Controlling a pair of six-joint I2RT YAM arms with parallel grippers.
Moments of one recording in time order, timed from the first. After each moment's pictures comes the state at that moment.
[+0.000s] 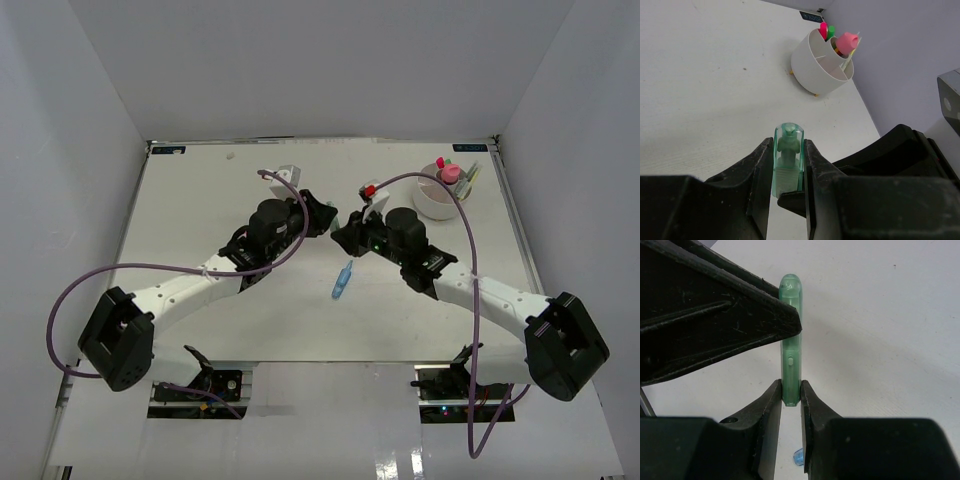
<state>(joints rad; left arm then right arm) -0.76 1.36 0.88 0.29 -0.11 -0.63 0.73 1.28 0.74 0.31 -0.13 0.28</state>
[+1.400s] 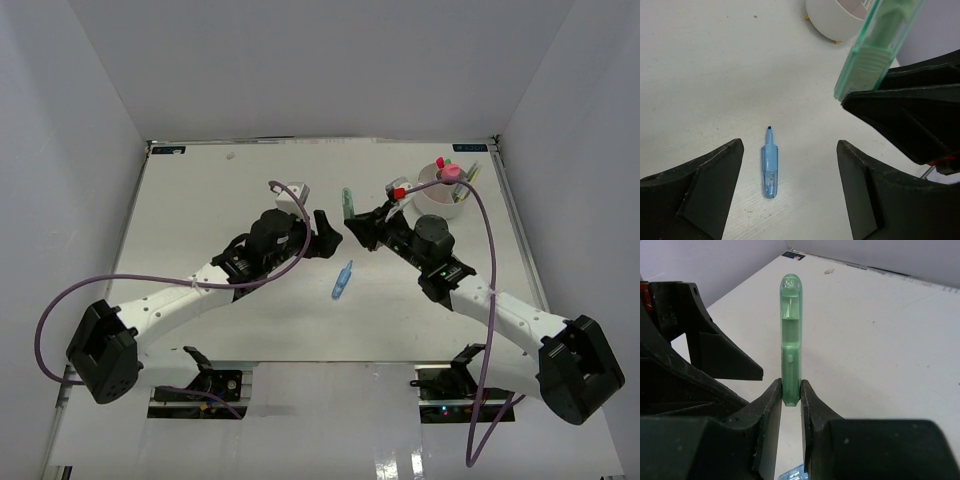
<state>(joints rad) -0.81 1.27 0.87 0.08 -0.12 -0.54 0.64 1.16 0.63 0.51 -0.21 0.24</state>
